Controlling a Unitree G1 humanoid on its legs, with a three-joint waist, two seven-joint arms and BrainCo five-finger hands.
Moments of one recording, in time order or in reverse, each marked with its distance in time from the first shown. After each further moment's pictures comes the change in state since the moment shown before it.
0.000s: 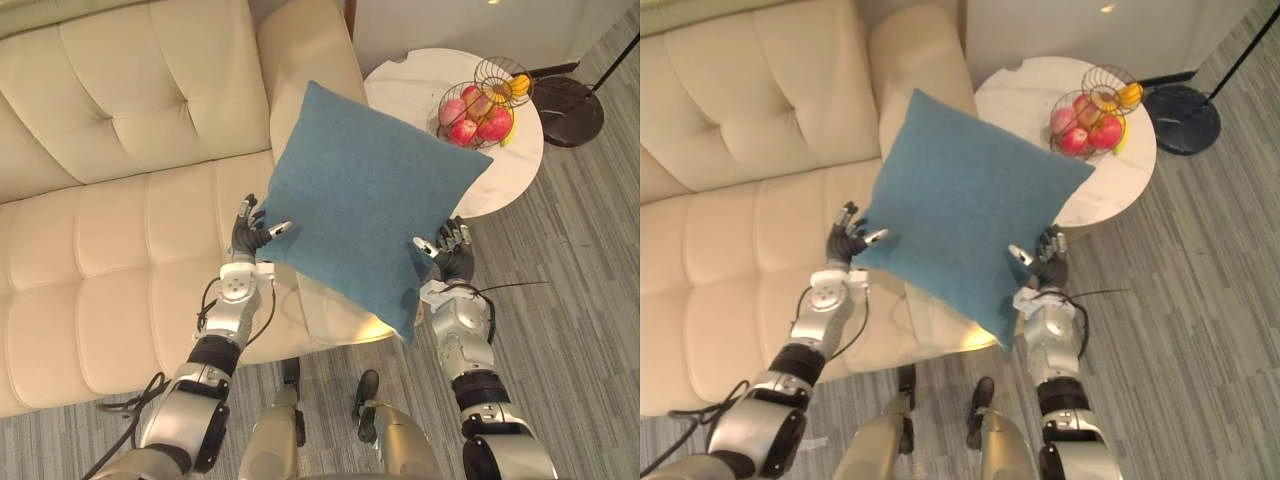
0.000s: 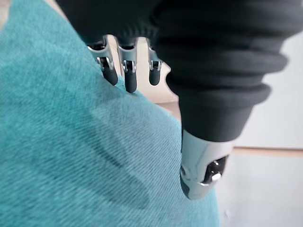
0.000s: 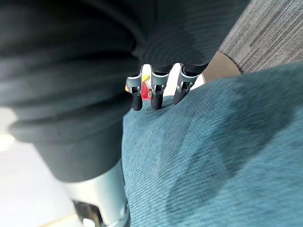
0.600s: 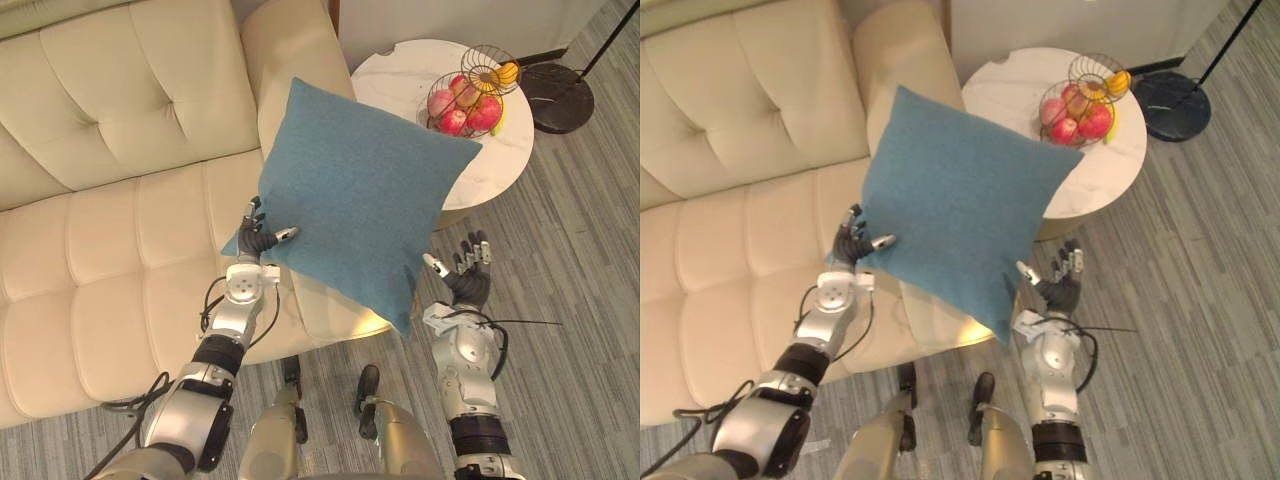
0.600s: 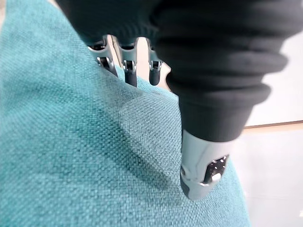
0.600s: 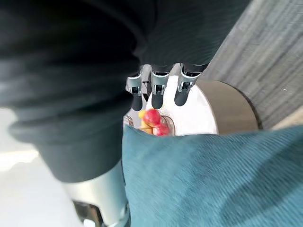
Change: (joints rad) left arm 0.011 -0.027 -0.025 0.024 0.097 0.014 0.019; right arm 0.128 0.079 -0.006 -0.132 -0.186 0.003 -0.068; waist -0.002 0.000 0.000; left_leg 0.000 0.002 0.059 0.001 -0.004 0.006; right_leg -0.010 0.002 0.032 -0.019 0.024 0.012
